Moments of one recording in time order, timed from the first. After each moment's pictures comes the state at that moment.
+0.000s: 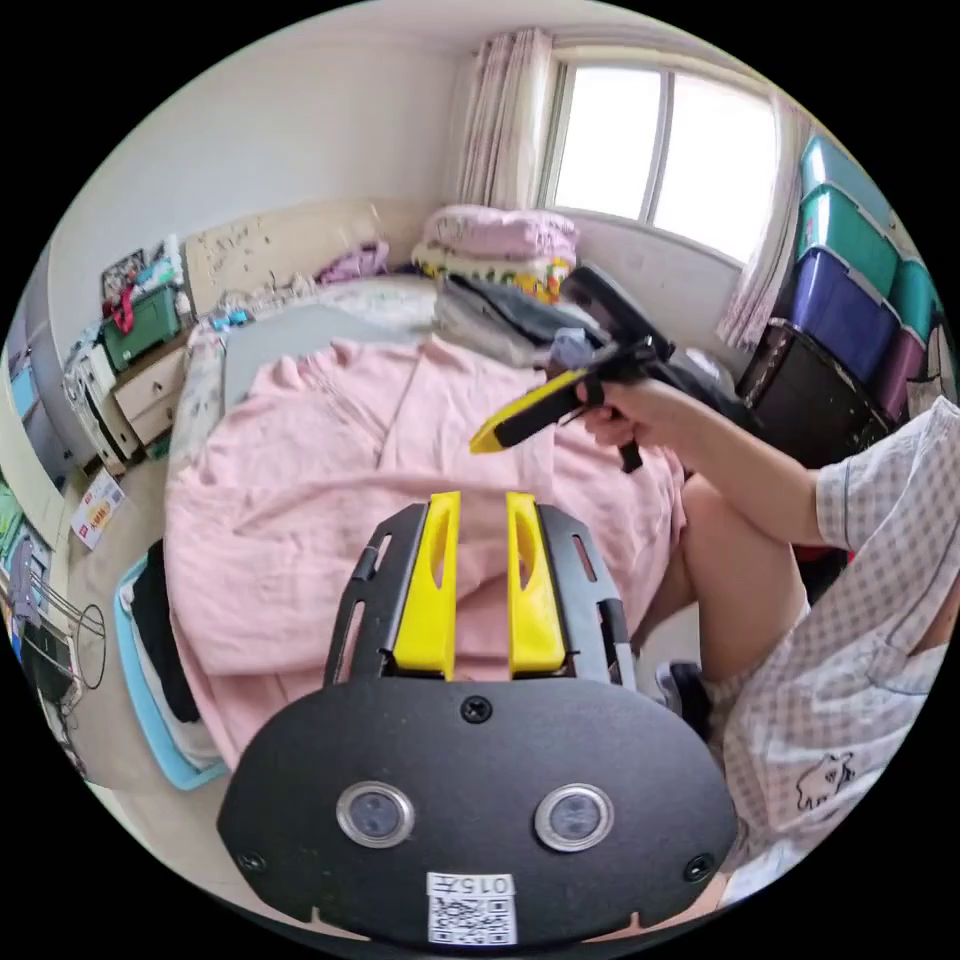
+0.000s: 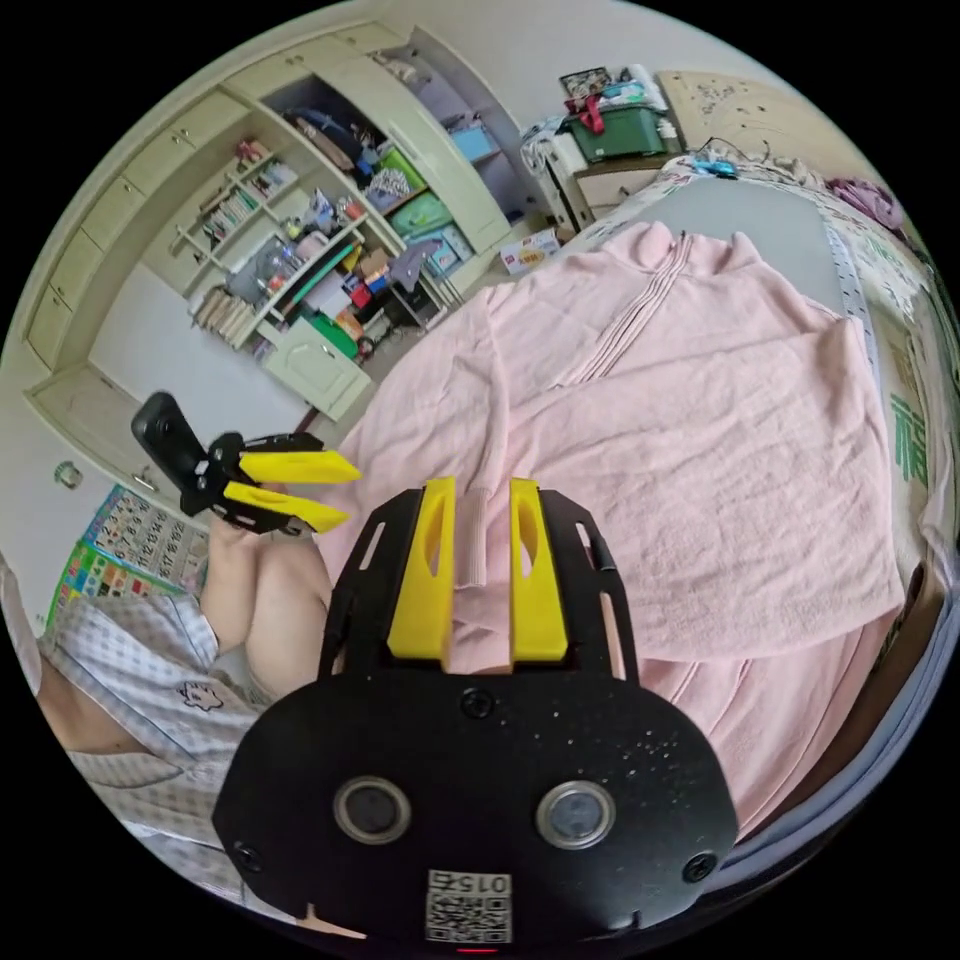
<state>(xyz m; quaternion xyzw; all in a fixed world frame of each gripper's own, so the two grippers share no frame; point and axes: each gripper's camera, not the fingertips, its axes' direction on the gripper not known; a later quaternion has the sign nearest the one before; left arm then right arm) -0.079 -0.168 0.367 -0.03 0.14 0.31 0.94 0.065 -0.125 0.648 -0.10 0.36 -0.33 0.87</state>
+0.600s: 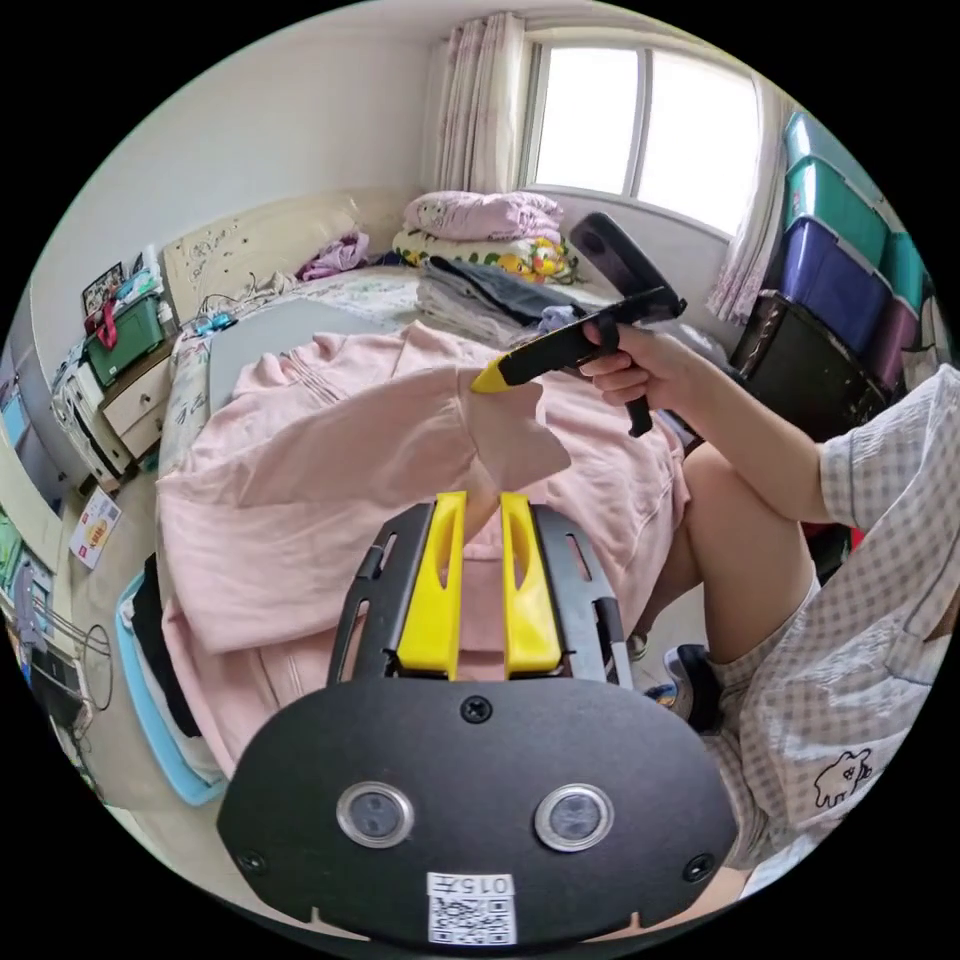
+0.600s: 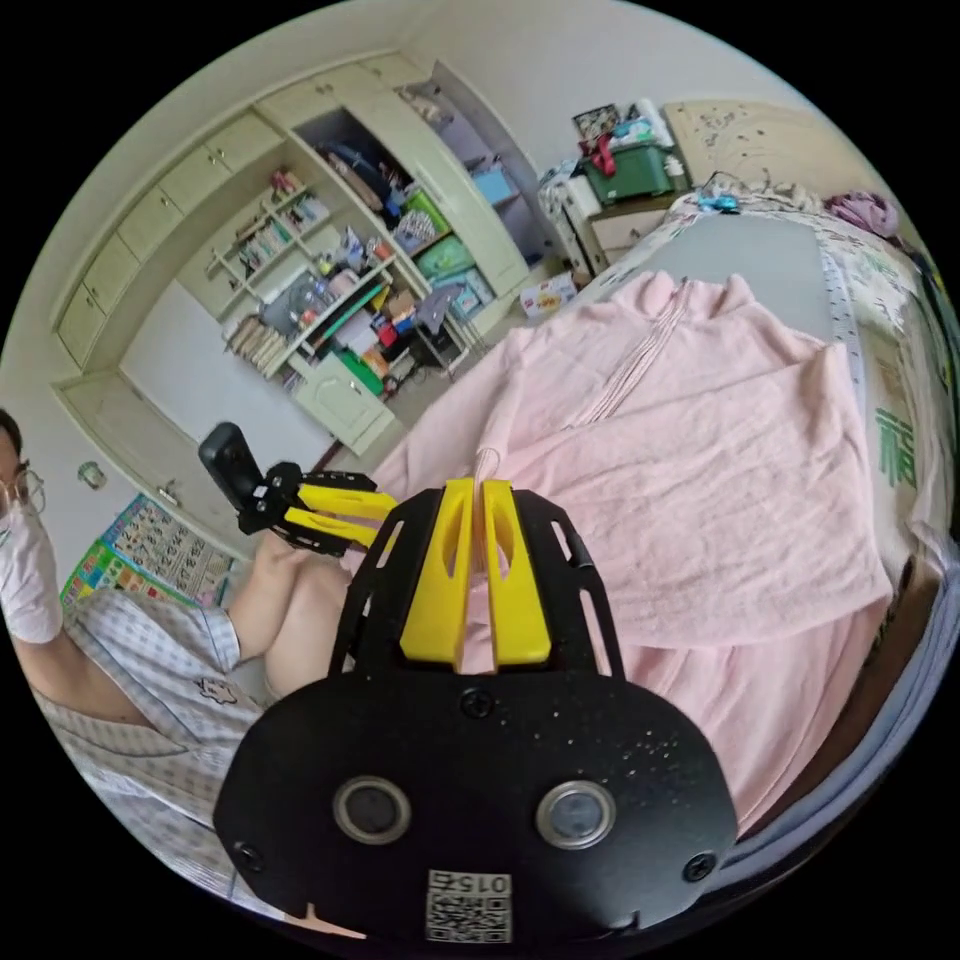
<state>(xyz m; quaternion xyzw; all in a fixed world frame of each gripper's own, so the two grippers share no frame) -0.014 -0.172 0.362 -0.02 0.15 0.34 0.93 0.044 -0.100 0.596 -0.03 0.30 -0.36 0.88</state>
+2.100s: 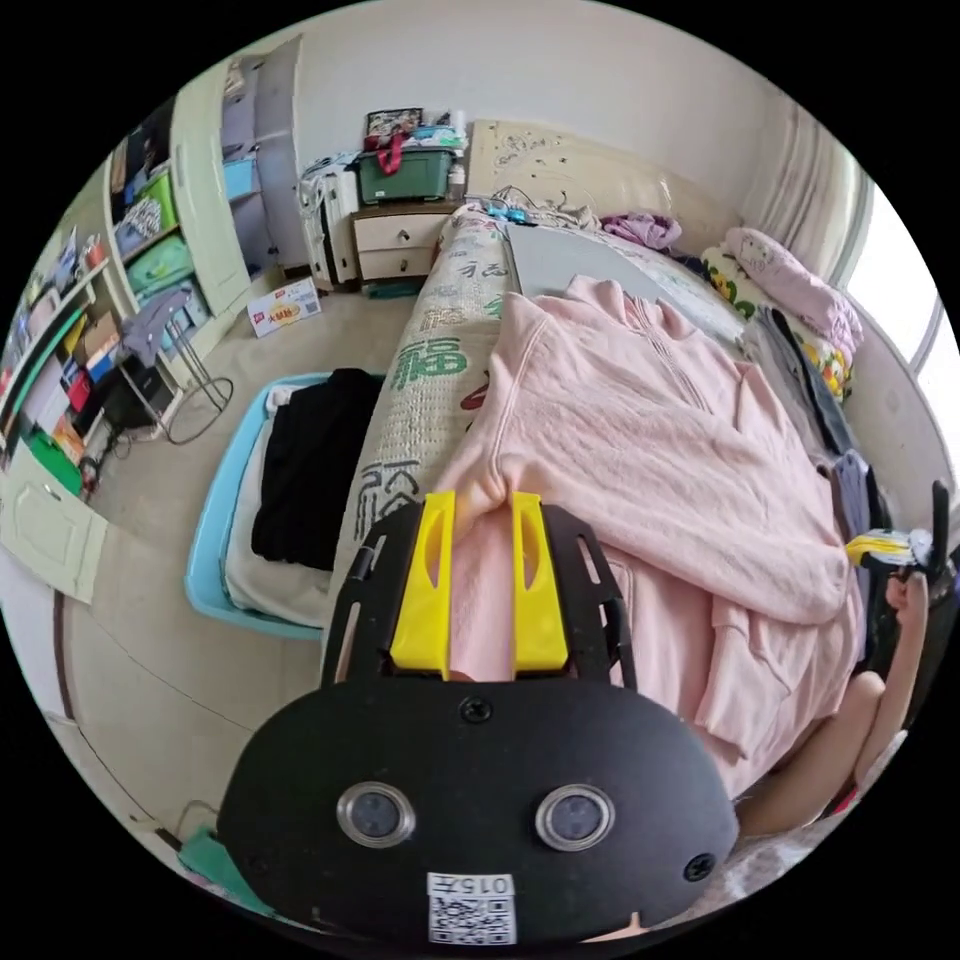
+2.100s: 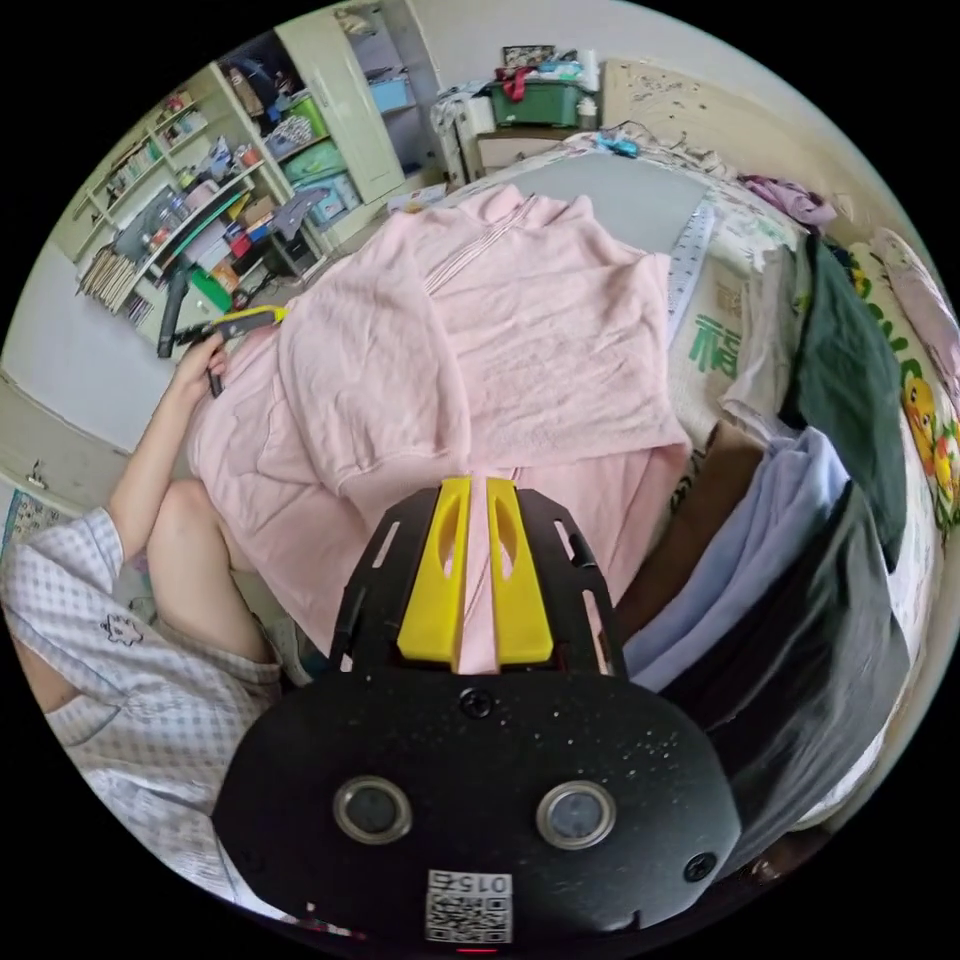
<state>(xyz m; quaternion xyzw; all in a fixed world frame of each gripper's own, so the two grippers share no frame) -0.274 -0.230 0.429 -0.04 -0.08 0.02 1.00 0.067 -0.091 0.569 -0.05 0.55 -0.28 0.79</state>
